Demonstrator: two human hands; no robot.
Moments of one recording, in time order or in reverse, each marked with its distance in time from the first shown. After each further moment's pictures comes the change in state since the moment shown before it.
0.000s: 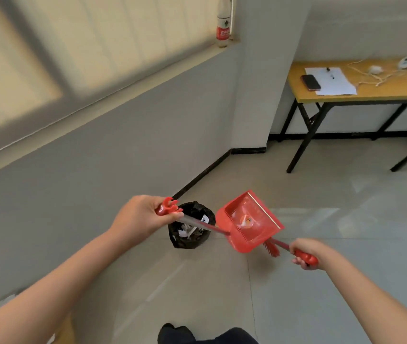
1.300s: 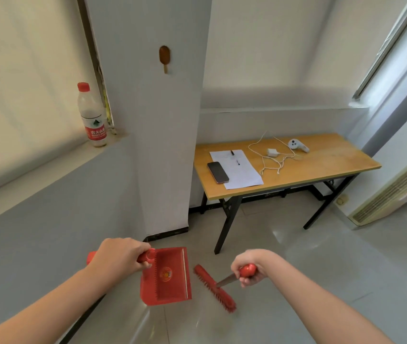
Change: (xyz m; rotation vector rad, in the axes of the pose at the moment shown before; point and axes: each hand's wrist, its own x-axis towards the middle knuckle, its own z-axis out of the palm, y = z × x) left_hand 0.495 0.229 0.100 0.778 -0.153 0.513; right_hand 0.150 -0.362 -0.276 -0.209 -0.105 0.101
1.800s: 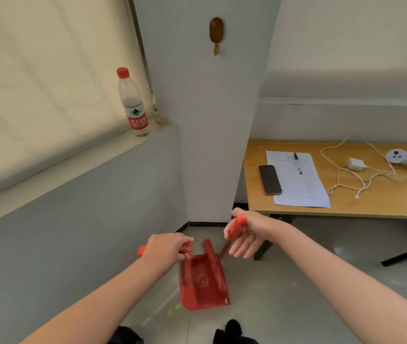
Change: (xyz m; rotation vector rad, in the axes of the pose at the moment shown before) left_hand 0.123 0.037 0.026 -0.240 -0.163 -0.291; right_hand 0.003 -0.166 -0.093 -0.180 -0.318 -0.495
